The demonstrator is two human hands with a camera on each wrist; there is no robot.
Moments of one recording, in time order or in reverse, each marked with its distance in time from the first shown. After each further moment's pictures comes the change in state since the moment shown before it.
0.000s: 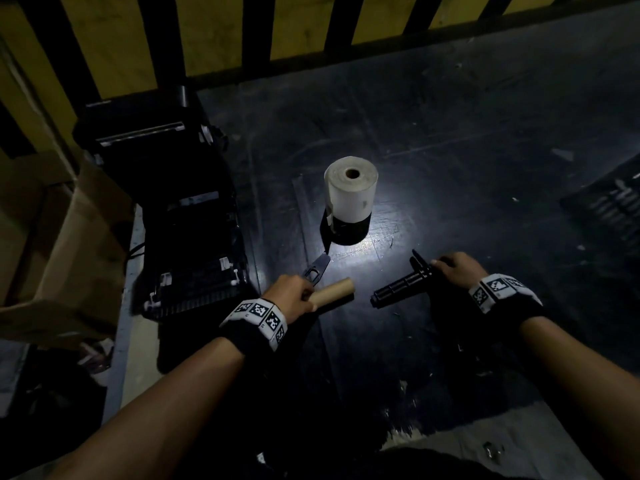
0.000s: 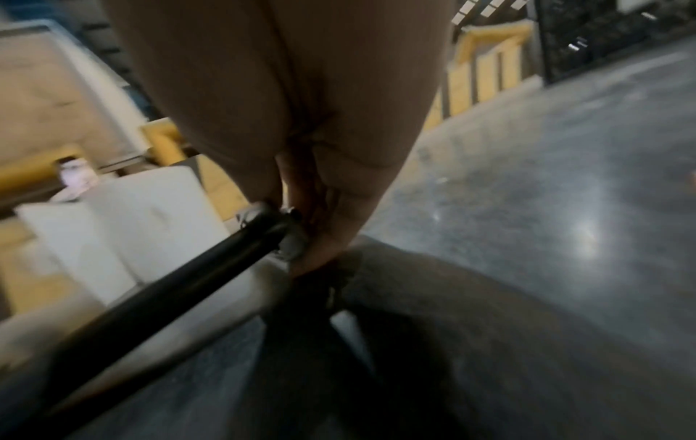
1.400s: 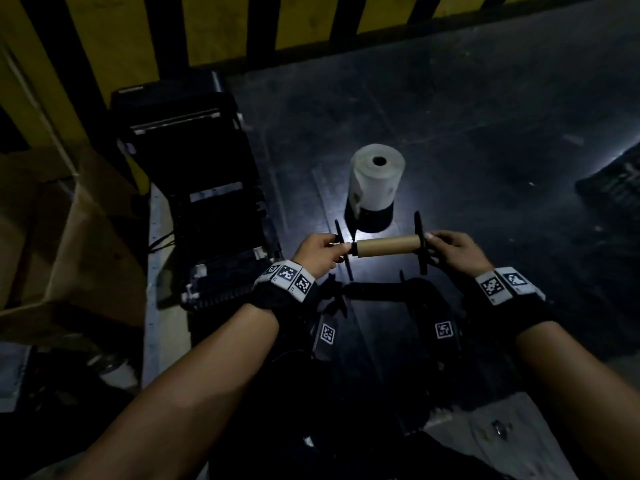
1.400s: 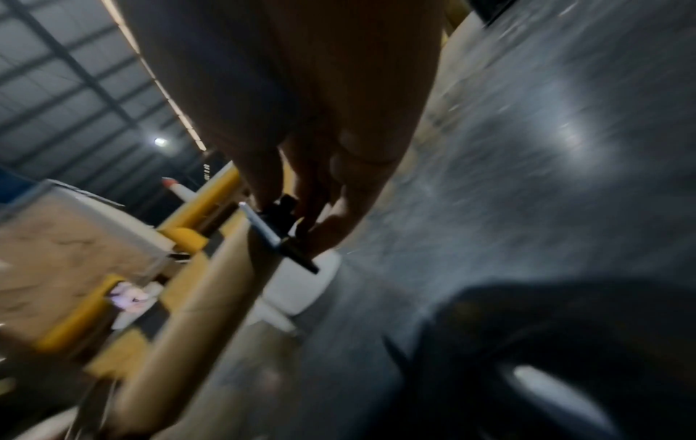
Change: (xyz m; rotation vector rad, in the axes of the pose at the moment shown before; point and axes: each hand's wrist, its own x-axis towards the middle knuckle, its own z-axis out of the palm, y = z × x) left_hand 0.004 0.004 -0.039 -0.822 0.081 -0.036; right_hand -0.046 -0.086 0.038 0.853 0.127 -0.047
